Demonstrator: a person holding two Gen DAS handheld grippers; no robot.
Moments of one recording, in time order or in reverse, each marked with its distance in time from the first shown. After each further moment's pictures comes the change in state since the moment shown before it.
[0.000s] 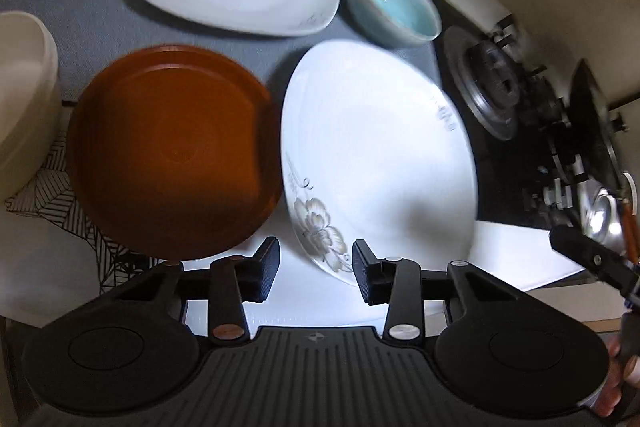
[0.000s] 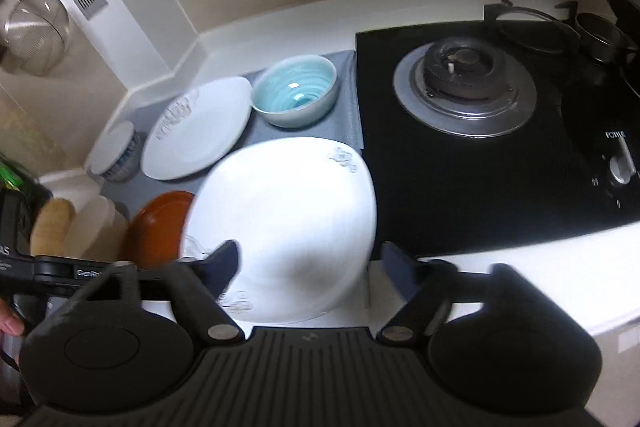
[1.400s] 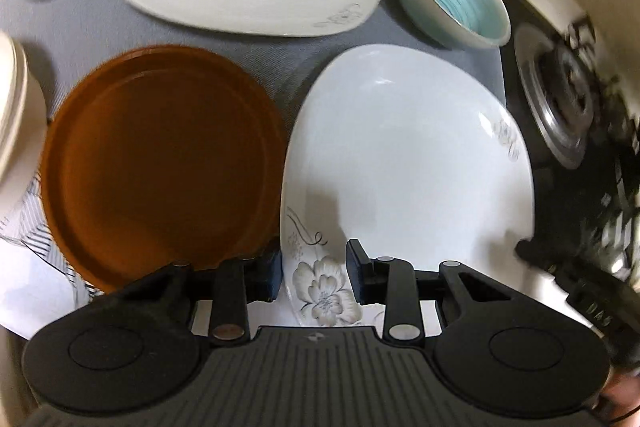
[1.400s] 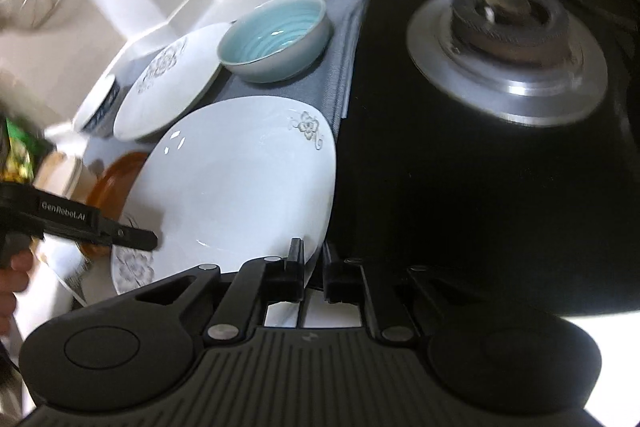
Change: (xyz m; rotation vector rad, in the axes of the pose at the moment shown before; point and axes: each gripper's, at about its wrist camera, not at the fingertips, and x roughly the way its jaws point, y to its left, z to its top) left arm 0.042 -0.034 0.042 -0.040 0.060 0.207; right arm 0.092 -0.064 0.016 -0.135 0.134 0.120
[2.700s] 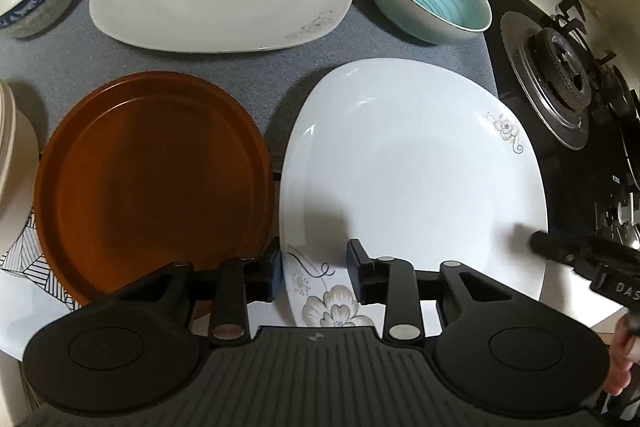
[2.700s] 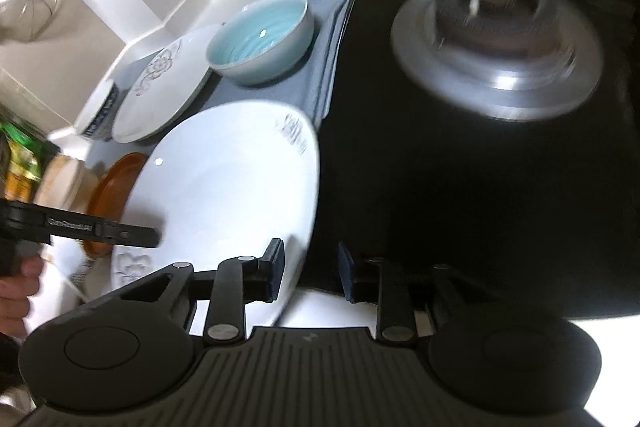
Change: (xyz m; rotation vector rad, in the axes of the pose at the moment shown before) left arm -0.002 0.000 -0.011 0.078 -0.060 0.019; right arm 0.005 -0.025 0.003 0.079 0.034 0.076
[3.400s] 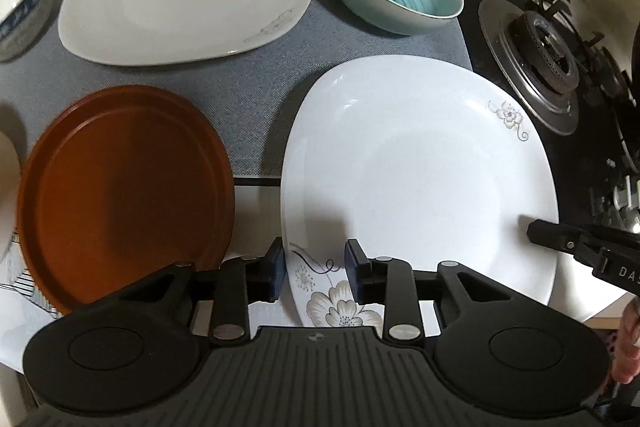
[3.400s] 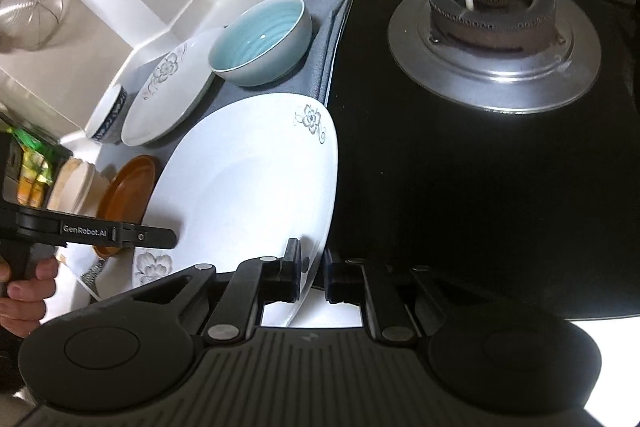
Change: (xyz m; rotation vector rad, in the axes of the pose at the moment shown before) left arm 0.000 -0.009 0.000 0.031 0.008 -0.025; right arm -0.013 -0.010 0.003 -0.002 -0.006 0.035
